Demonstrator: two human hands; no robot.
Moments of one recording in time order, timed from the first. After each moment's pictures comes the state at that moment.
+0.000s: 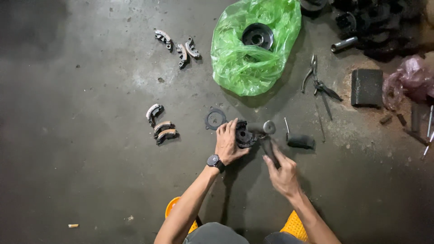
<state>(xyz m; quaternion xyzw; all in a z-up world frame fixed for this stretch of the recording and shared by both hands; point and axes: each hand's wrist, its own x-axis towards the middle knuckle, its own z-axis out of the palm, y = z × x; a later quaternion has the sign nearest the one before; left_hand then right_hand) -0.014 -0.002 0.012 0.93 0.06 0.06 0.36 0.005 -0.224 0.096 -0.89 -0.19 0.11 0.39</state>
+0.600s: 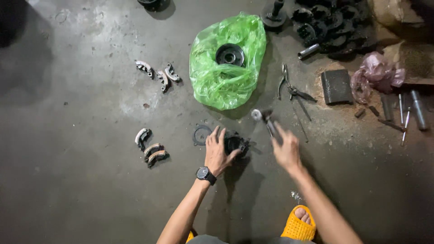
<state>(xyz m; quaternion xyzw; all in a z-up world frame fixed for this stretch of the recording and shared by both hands) 0.001 -0.005 0.025 0.93 0.03 0.06 0.36 0.095 -0.264 0.050 -0.94 -0.10 0.07 0.31</state>
